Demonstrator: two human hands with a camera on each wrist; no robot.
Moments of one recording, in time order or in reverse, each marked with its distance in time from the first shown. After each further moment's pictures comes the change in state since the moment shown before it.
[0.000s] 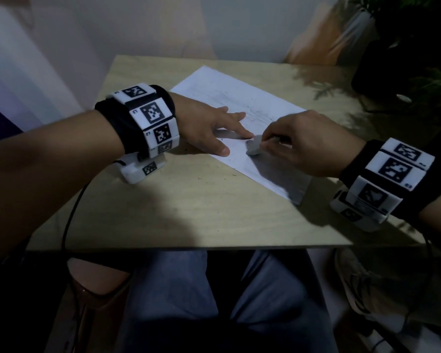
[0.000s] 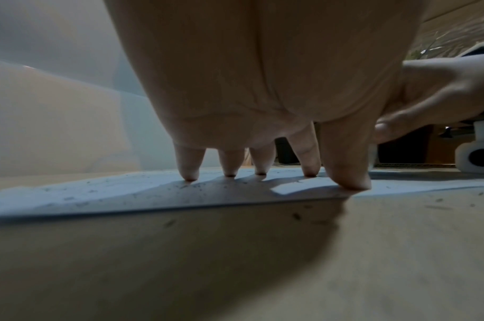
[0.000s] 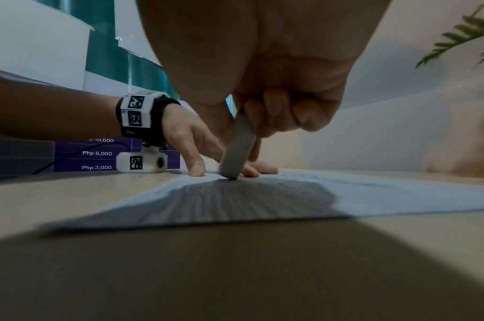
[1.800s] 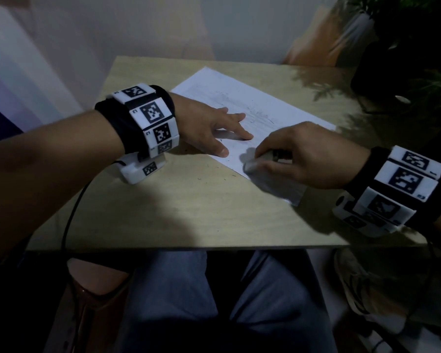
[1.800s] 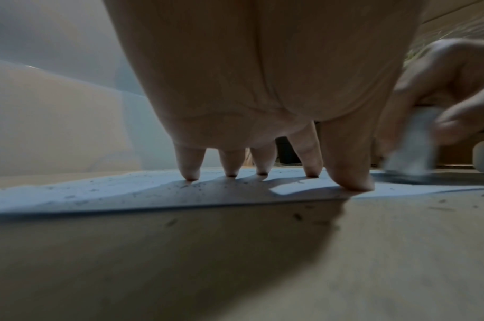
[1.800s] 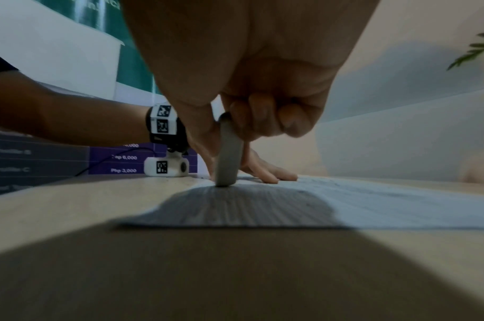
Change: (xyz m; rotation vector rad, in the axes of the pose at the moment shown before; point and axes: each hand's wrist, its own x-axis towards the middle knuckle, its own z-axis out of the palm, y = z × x) left_hand 0.002 -0.003 -0.001 0.013 -0.011 0.000; right_hand -0.013 -0.010 -0.002 0.085 -0.093 -0.098
